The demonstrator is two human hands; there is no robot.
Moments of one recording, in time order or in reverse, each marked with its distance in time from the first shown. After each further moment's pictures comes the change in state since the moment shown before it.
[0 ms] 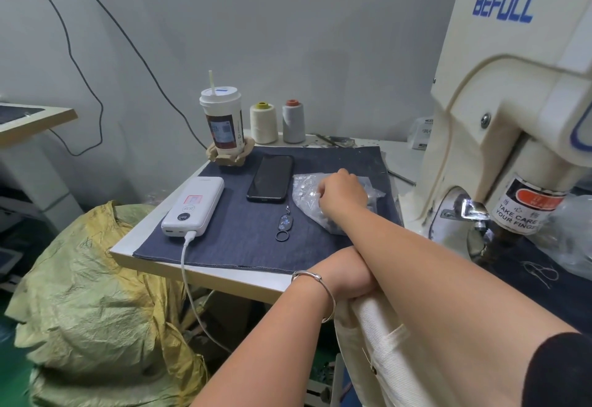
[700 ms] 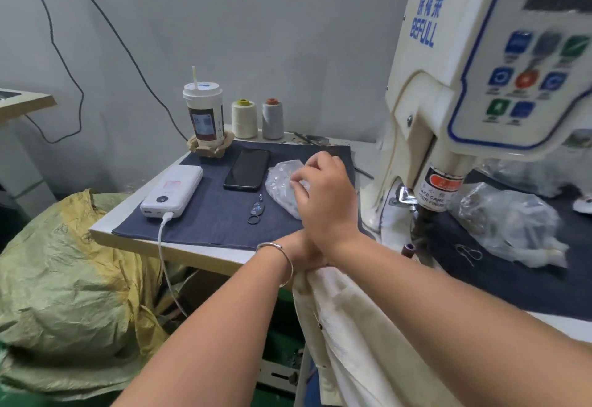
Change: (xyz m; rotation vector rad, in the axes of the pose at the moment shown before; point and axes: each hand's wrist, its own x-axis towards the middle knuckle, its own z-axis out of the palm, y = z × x) left_hand -0.029 0.002 -0.002 -0.129 0.044 -0.165; right_hand -0.131 0.006 -0.073 0.299 0.524 -0.393
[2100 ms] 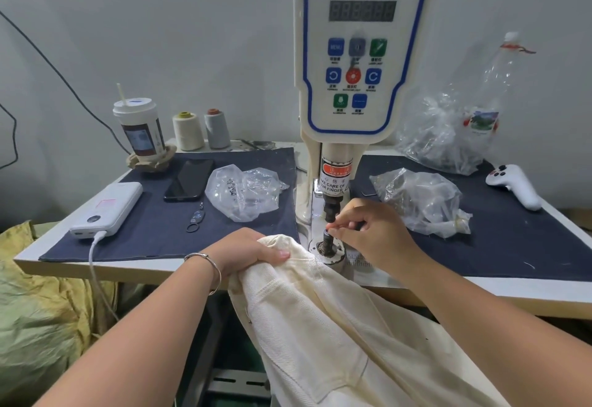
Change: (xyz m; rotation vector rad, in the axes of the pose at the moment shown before) left_hand 0.014 0.010 0.009 -0.141 -0.048 -0.059; right_hand -0.071 0.127 -0.118 0.277 -0.261 0.340
